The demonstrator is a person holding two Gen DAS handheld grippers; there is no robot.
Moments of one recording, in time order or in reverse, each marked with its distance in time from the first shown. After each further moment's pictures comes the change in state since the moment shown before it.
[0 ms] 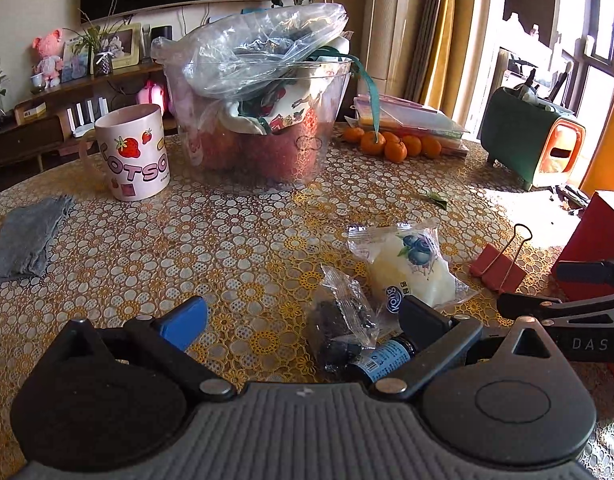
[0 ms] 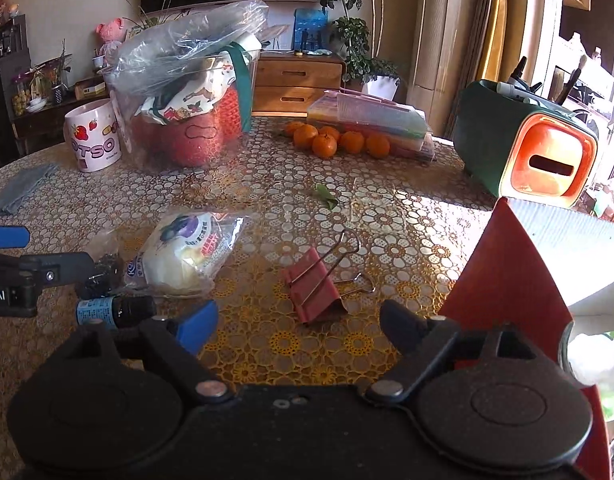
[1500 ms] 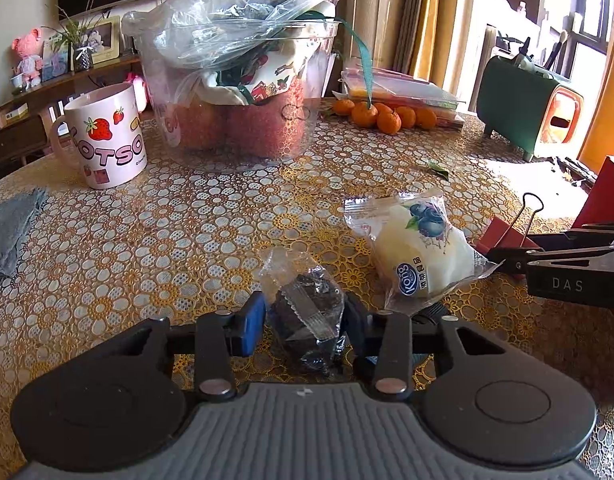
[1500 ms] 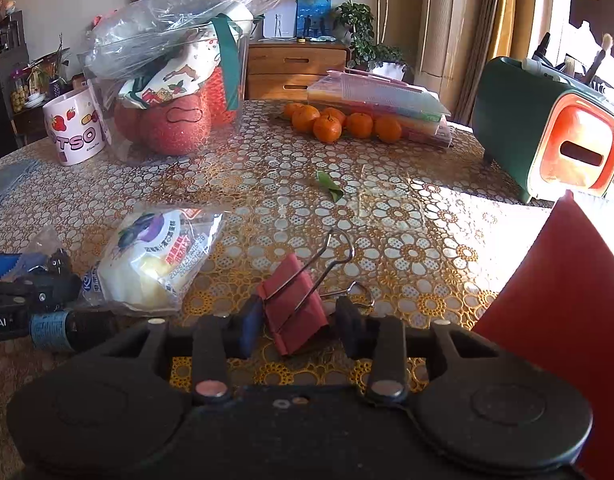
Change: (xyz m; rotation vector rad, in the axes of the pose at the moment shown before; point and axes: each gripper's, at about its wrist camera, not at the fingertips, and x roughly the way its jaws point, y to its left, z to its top) left arm 0.027 -0.001 -0.010 0.054 0.039 -0.032; right arm 0.046 -0.007 0.005 0.006 0.031 0.022
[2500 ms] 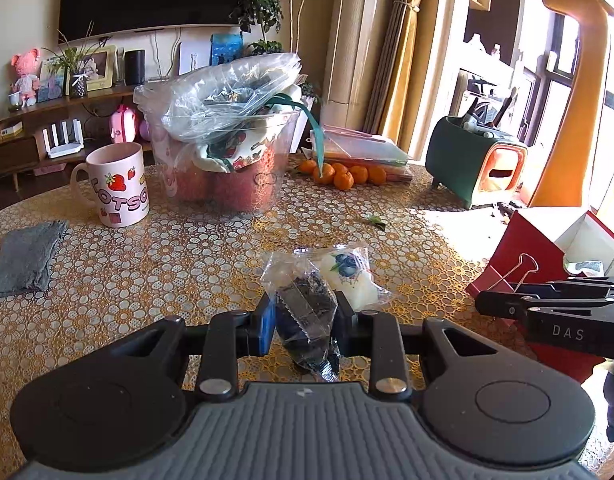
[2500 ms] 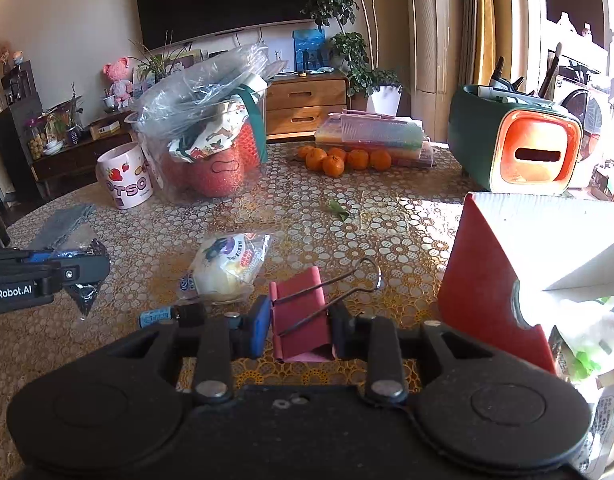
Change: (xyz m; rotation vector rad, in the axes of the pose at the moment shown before) left arm -0.102 -0.017 0.007 -0.028 -0.112 -0.077; right arm -0.107 0.001 -0.016 0.096 -0.088 0.069
